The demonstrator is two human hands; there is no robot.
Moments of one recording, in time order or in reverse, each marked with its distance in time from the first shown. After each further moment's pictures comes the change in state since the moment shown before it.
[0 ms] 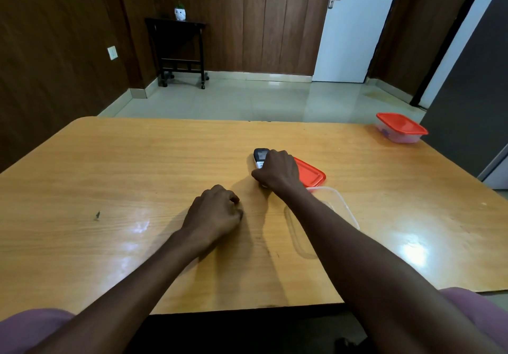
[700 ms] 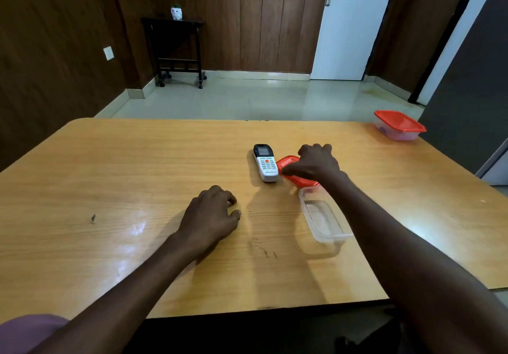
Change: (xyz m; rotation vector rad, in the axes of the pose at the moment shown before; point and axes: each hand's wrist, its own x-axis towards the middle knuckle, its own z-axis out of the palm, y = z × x) left_hand -0.002 0.000 0.004 0.034 0.013 0.038; right_hand 0.023 0.079 -0.040 -0.126 -0.109 0.106
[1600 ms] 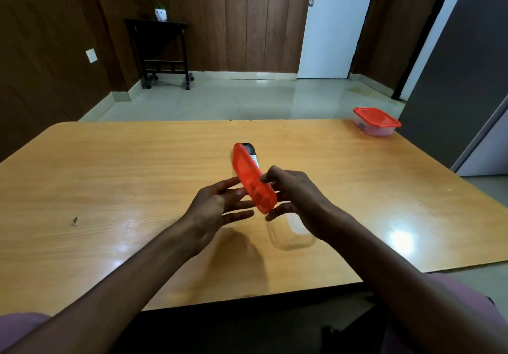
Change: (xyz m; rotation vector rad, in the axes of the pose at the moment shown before) left_hand -0.013 0.052 -0.007 -1.395 -0.238 -0.284; right_hand -0.150 -0.010 -0.031 1.139 -0.290 -0.048
